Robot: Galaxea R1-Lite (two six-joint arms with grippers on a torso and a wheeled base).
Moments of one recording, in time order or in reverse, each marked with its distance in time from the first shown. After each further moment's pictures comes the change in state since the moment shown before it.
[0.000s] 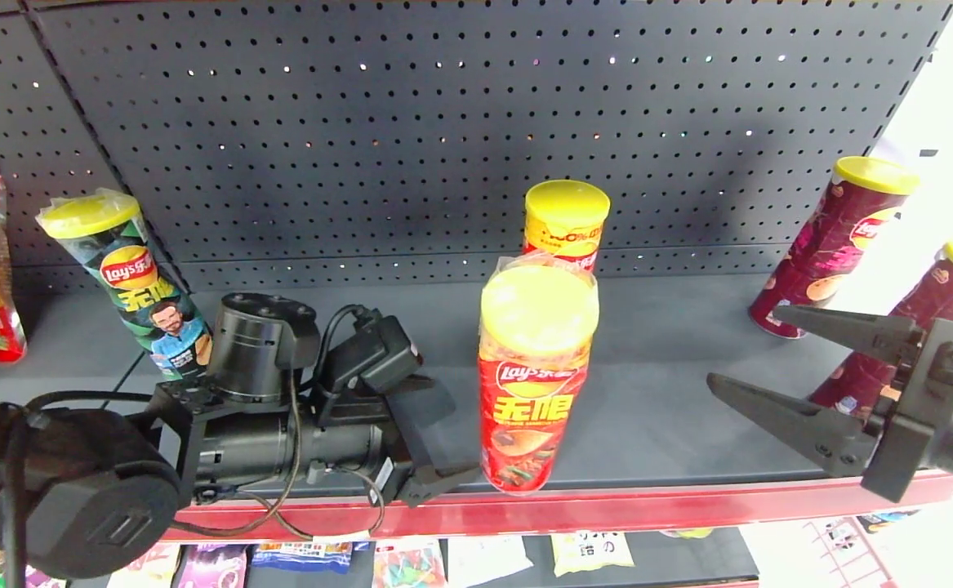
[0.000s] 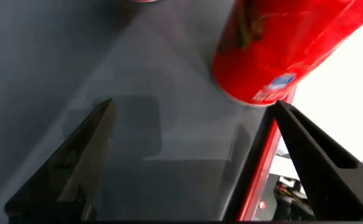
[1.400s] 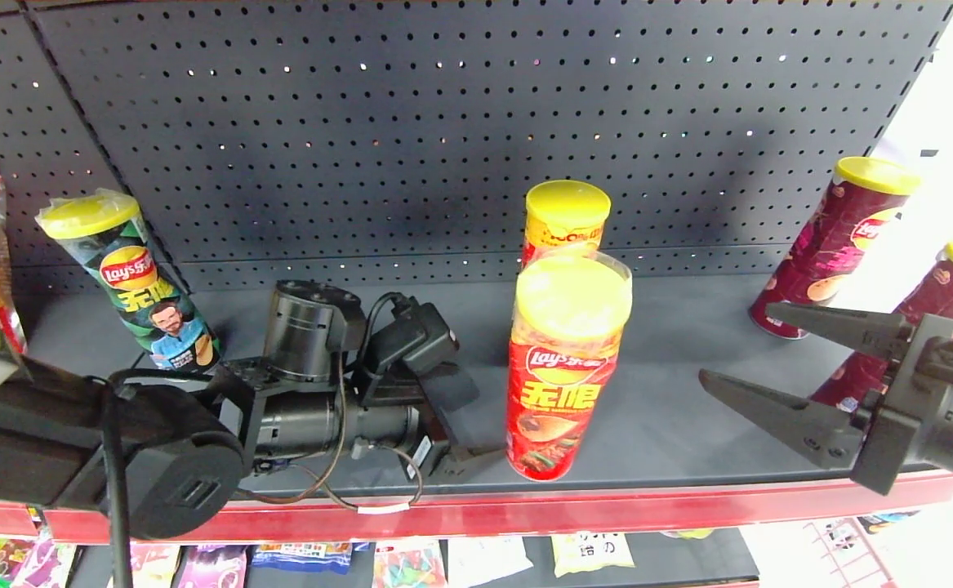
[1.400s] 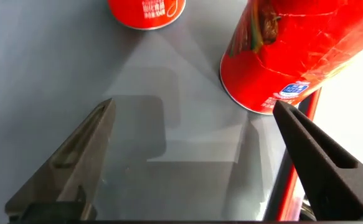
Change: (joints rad) left arm -0.033 0.095 -0.117 0.000 0.025 -0.001; right arm 0.001 0.019 -0.013 0.000 -0.001 0.000
